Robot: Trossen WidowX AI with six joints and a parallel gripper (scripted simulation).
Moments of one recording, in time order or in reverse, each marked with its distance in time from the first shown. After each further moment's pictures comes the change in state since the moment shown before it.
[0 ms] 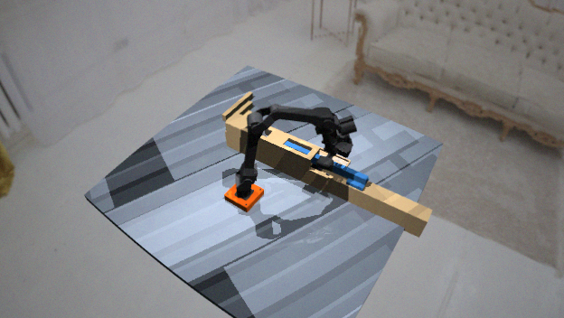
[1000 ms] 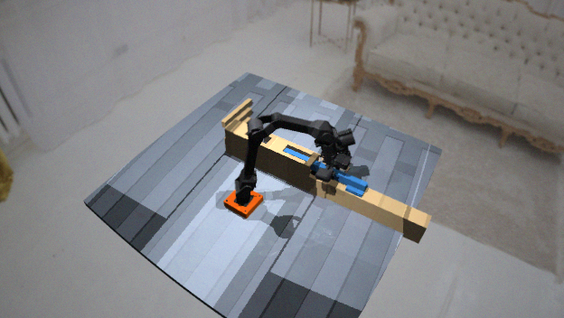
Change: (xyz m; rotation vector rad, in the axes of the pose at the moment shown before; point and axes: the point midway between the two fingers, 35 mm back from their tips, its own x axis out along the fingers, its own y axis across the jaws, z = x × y) arm 0.029 -0.005 -0.005 -0.001 0.000 0.000
